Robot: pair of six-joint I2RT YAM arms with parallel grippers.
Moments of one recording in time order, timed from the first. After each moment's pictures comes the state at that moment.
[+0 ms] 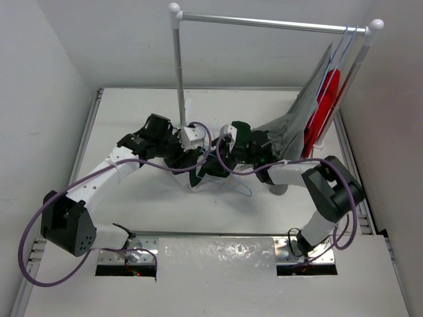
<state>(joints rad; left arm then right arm) -0.44 1.32 1.06 -0.64 0.47 0.53 0.55 1.65 0.69 0.79 -0.84 0.02</state>
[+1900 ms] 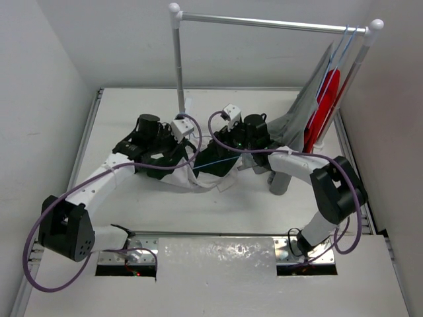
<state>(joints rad) -0.35 1.29 0.93 -0.31 0.40 0.49 0.53 1.67 0.92 0.39 -0.37 -0.07</state>
